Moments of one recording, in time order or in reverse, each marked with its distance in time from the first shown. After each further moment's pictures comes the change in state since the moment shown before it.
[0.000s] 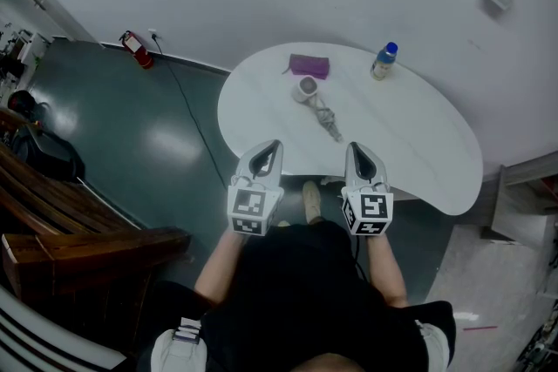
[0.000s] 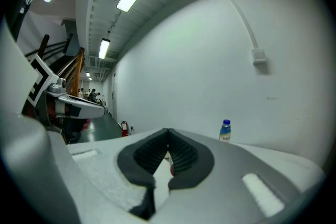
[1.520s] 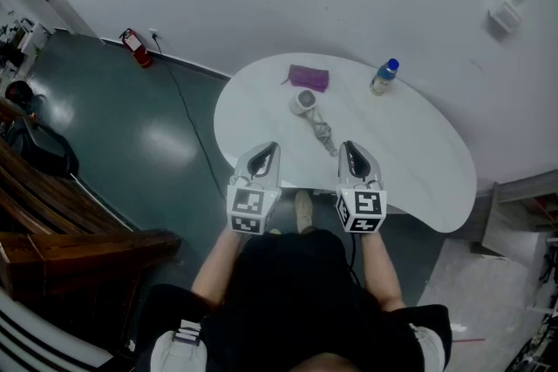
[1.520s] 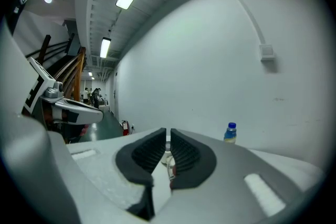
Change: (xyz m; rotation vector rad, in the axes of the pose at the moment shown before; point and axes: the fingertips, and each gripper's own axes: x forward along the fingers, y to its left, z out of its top) left arm 0.034 0.018 -0.002 -0.018 0.012 0.036; right arm 0.047 -0.011 0.011 -0.010 0.012 0.030
